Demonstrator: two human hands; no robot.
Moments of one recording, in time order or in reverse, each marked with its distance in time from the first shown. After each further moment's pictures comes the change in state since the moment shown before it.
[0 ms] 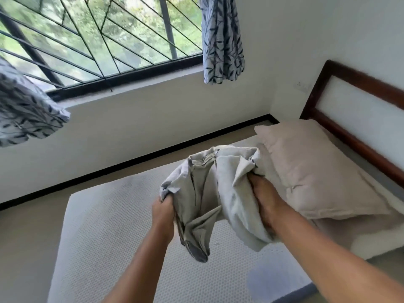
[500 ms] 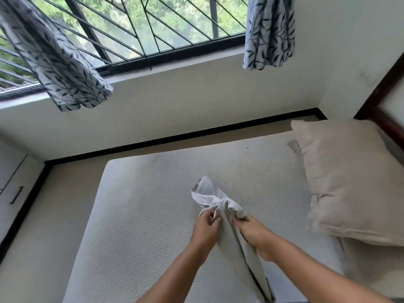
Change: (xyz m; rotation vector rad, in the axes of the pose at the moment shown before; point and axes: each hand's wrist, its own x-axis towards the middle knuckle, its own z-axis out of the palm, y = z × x) left_hand -0.078 -0.072 0.068 0.370 -0.127 -0.072; right_hand 0.011 0.085 -0.036 -0.466 -0.356 0.301
